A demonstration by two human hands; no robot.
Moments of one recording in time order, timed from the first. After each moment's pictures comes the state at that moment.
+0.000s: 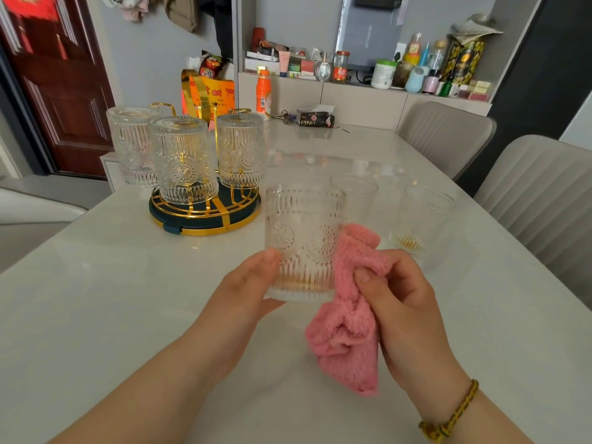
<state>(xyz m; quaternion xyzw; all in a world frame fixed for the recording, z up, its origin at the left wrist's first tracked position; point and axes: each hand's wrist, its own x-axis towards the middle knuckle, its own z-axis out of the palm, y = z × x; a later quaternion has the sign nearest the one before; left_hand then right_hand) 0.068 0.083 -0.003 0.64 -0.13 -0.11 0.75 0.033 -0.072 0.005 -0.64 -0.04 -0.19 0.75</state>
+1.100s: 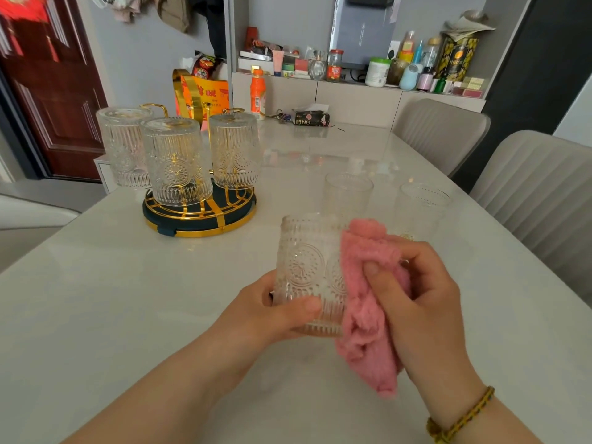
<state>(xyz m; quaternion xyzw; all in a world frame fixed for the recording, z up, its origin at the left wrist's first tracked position) 0.066 0.079 -0.010 0.64 -0.16 -0.22 0.72 0.027 -0.081 0.013 -0.71 -0.04 -0.31 0.63</state>
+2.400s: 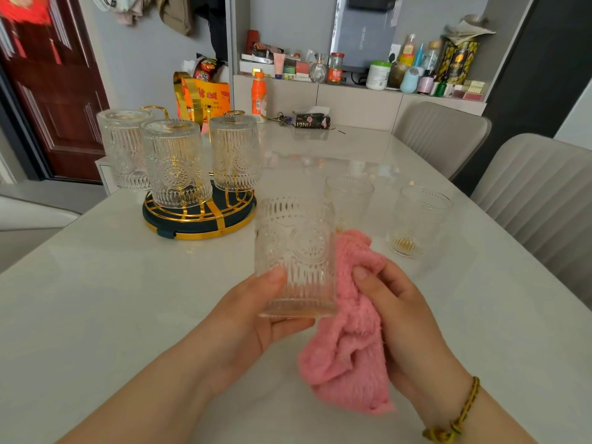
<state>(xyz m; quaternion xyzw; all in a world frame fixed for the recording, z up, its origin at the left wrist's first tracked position) 0.070 0.083 -0.008 0.51 -0.15 -0.24 0.81 0.035 -0.075 0.005 -0.60 0.04 -0.09 0.80</state>
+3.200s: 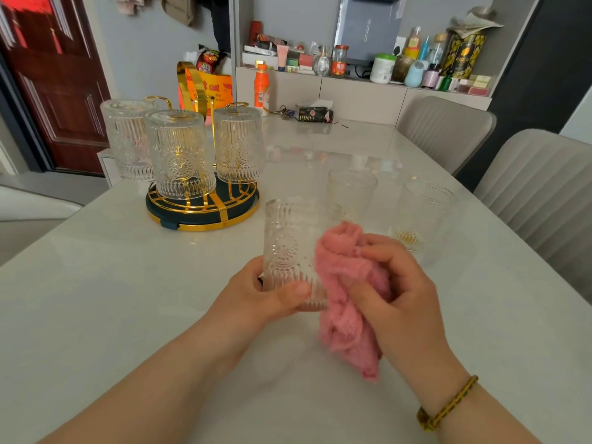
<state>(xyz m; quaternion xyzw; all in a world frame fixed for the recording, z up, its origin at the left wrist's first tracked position) 0.074 0.081 -0.015 0.60 -0.16 -0.17 0.77 0.035 -0.075 0.005 -0.76 -0.12 -0.28 0.58</state>
